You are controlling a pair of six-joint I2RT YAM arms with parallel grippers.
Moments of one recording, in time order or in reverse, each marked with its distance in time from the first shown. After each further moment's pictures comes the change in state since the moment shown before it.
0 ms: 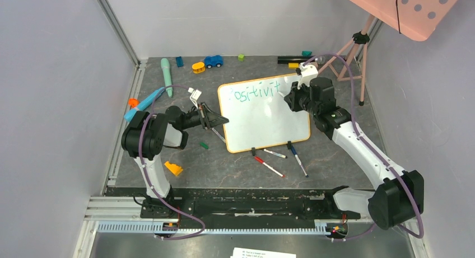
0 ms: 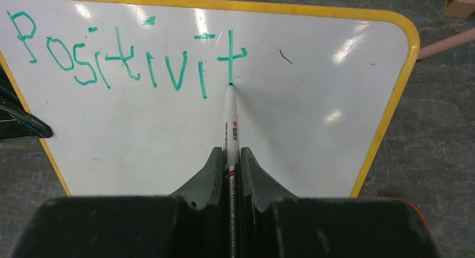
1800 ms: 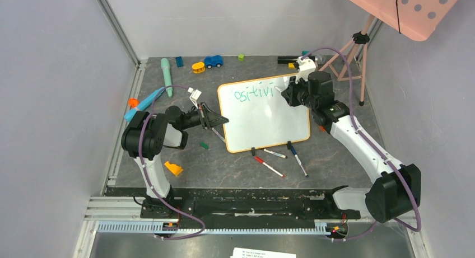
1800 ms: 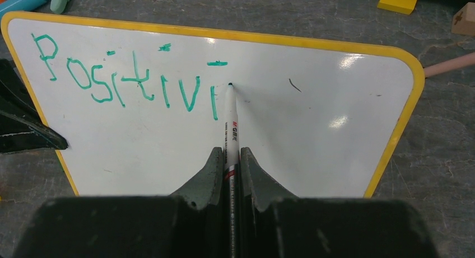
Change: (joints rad) left arm 0.000 0.000 0.000 0.000 -0.001 0.000; right arm 0.001 0.054 0.075 -0.014 -0.023 0.006
